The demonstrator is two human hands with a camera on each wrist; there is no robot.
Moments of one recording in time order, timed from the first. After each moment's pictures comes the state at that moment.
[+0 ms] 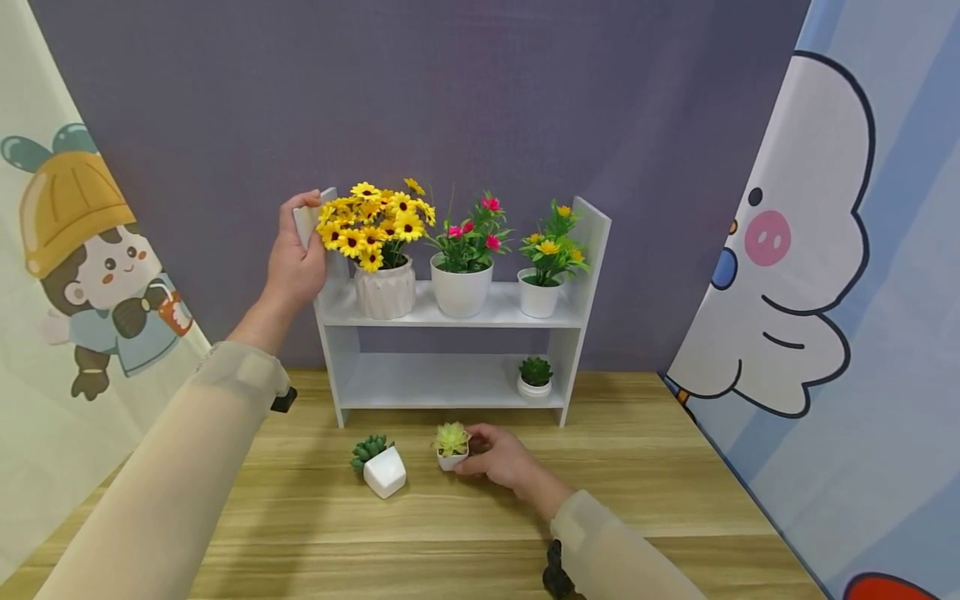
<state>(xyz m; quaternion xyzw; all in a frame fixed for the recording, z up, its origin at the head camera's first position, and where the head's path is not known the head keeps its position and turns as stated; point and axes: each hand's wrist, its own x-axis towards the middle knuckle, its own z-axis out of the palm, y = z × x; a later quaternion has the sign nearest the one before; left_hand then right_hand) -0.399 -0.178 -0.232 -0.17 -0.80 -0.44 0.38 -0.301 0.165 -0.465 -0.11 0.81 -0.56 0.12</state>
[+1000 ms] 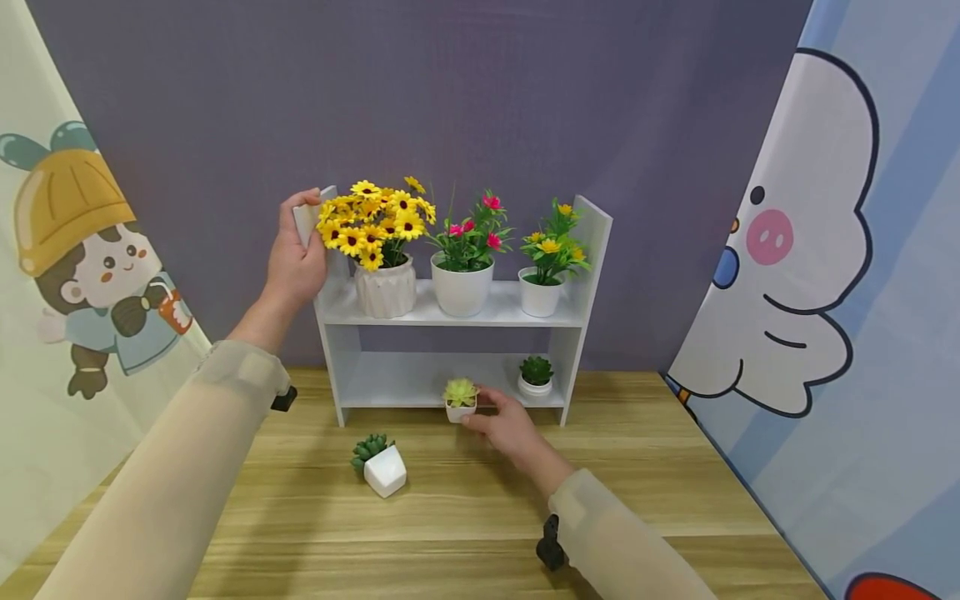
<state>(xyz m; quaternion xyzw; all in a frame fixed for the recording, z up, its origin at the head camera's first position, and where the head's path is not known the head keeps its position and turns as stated) -0.398 -0.177 -0.231 -0.16 -0.80 -0.44 0.38 -0.324 0.164 -0.433 -0.08 0.80 -0.59 0.04</state>
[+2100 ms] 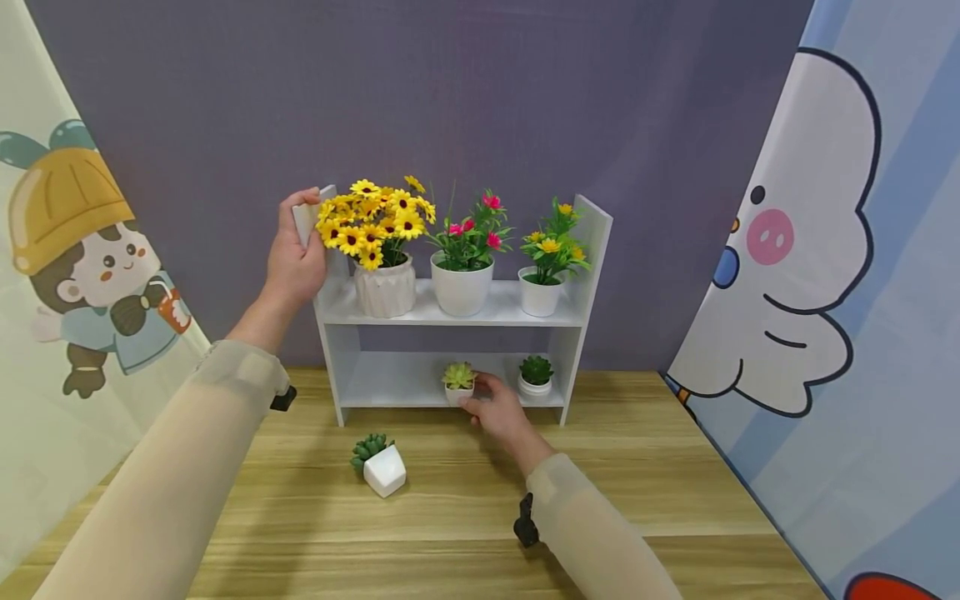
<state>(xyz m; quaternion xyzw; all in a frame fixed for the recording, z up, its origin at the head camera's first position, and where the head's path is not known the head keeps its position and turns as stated) -0.397 -0.178 -0.232 -0.17 -0.80 -0.43 0.38 -0.352 0.149 -0.436 -0.06 0.79 -0.60 0.01</state>
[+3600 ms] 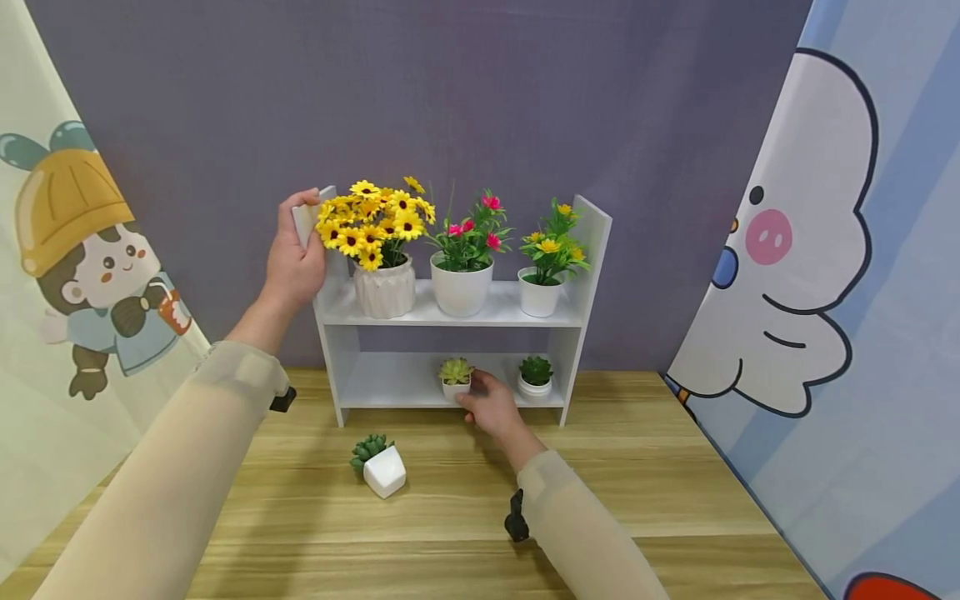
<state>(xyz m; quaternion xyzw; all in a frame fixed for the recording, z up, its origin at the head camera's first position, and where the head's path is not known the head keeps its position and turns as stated) -0.398 -0.177 -0.232 -0.18 -0.78 -0.45 0.38 -0.357 0.140 -0.436 -0.05 0.79 -0.62 0.01</state>
